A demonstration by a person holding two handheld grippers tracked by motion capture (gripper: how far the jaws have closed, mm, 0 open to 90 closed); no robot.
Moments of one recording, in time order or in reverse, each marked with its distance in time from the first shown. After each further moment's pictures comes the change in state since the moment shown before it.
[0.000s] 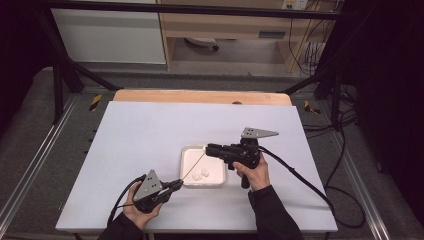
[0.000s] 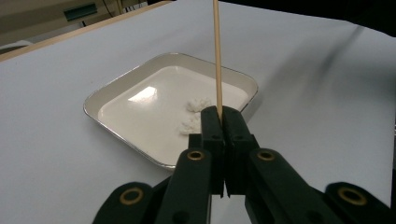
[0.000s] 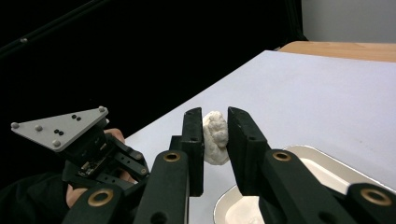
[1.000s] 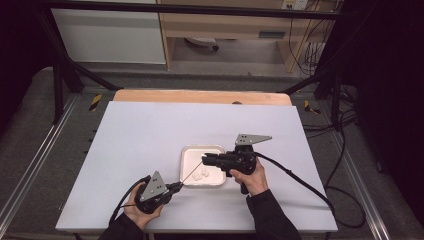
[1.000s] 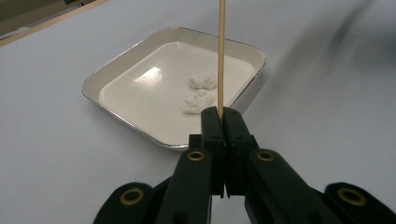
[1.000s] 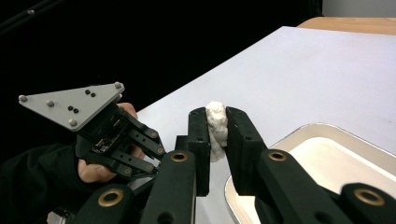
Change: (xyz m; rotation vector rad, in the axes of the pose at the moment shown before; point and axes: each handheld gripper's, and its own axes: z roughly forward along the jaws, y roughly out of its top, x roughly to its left) left arm -0.002 -0.002 0.005 0.104 0.020 0.054; right arm 0.005 -0.014 0.008 0.083 0.045 -0.027
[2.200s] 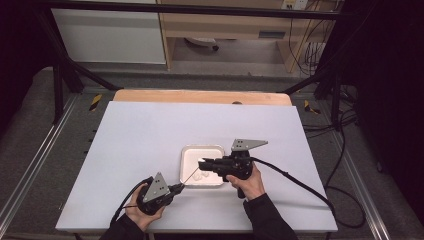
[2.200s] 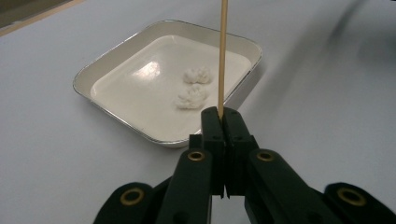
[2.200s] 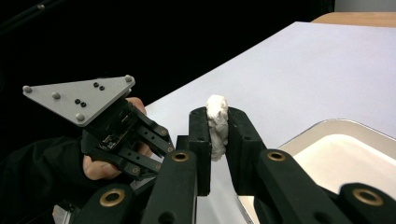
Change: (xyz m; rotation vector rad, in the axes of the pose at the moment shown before) left arm -0.004 0.000 0.004 0.024 -0.006 -0.002; right arm 0.005 -0.011 0.008 0.006 0.028 -0.011
